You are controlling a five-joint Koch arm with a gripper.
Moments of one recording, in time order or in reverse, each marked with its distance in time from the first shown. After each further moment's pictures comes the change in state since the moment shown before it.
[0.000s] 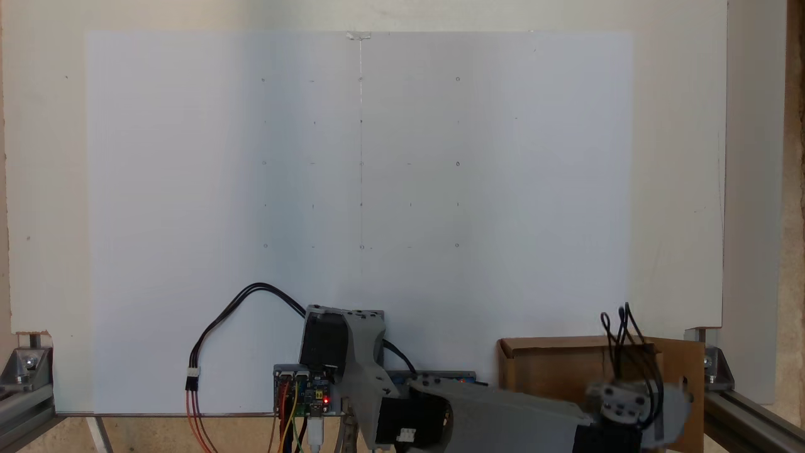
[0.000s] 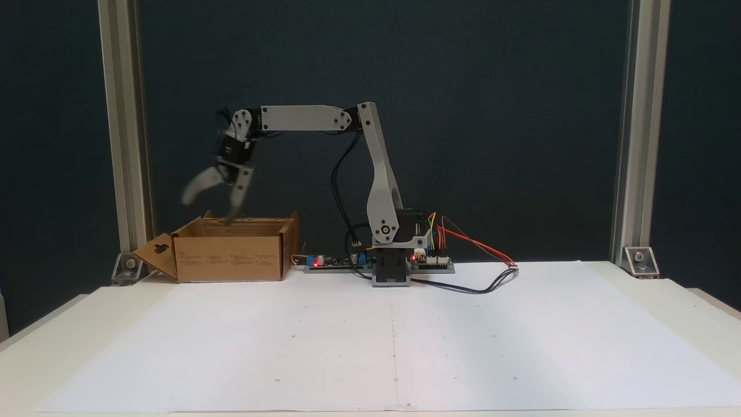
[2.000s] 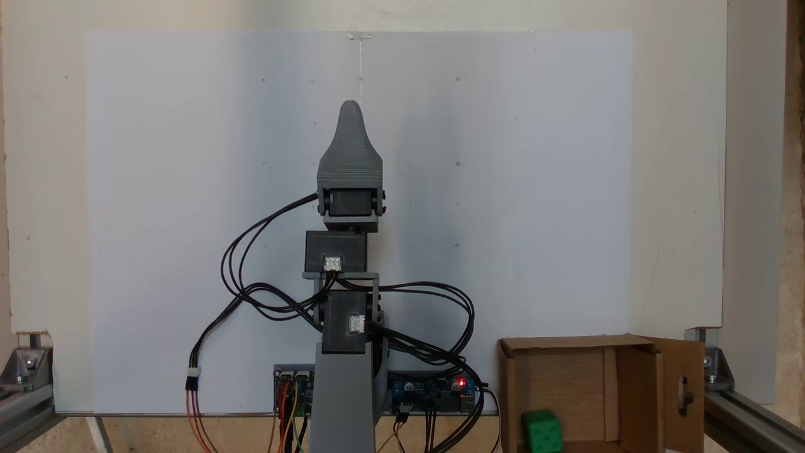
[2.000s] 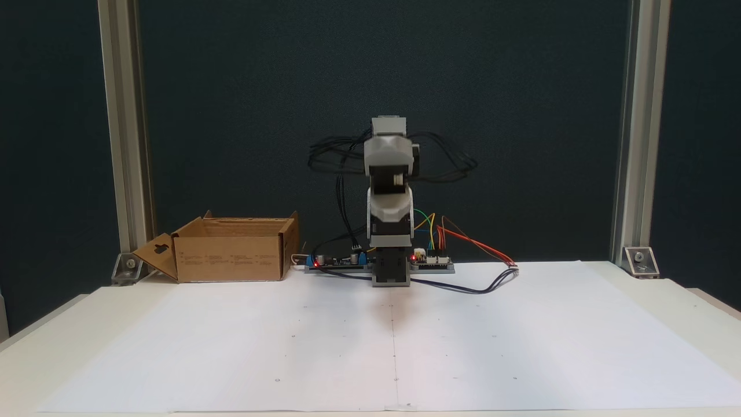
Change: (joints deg) arm -98.3 53.0 67.6 -65.0 12.7
